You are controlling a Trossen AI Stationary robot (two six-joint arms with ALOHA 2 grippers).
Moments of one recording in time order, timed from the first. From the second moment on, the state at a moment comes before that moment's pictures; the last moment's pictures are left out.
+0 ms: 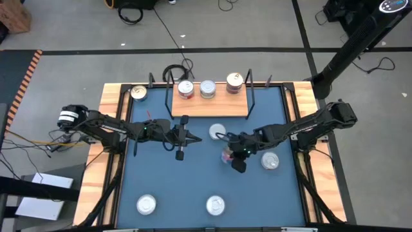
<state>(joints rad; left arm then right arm) -0.02 1.36 0.58 0.56 0.03 0.25 0.18 1.47 0.92 -0.45 -0.02 0.59</state>
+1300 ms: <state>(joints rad) -0.02 1.36 0.58 0.55 0.03 0.22 0.05 1.47 0.86 -0.36 -0.19 0.60</state>
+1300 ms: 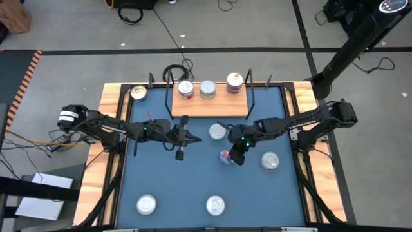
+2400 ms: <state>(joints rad) -0.02 1.36 0.58 0.55 0.05 0.21 0.29 1.51 1.00 -0.46 0.31 0.62</state>
